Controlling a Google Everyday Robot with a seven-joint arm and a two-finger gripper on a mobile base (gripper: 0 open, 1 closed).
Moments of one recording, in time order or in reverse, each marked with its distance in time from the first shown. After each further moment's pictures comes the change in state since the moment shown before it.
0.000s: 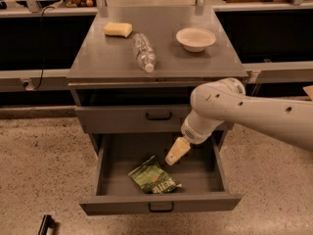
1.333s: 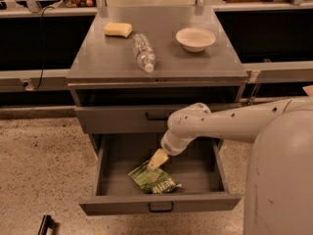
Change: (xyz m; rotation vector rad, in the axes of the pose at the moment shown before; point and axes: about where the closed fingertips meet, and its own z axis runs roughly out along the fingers) arm -0.039 0.020 0.124 -0.034 -0.055 0.022
